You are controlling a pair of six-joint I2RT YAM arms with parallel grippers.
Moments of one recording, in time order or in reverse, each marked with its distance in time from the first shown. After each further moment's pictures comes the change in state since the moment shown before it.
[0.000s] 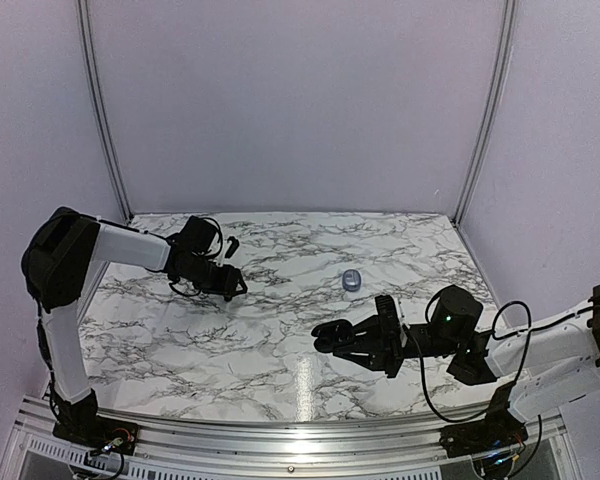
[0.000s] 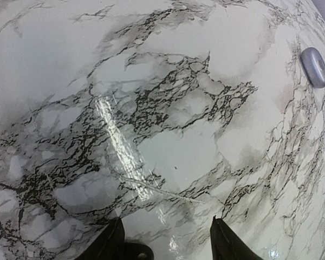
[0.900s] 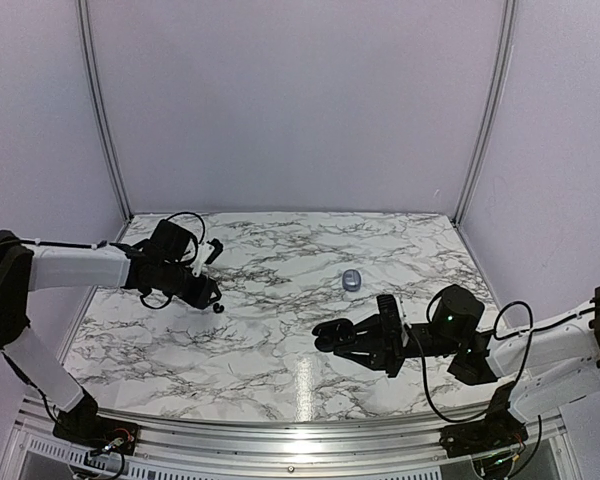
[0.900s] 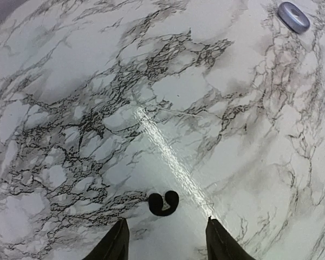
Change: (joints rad) left arm -0.021 -0.333 -0.253 -0.048 -0.161 0.201; right arm 0.000 -0.012 0.000 0.000 0.000 0.000
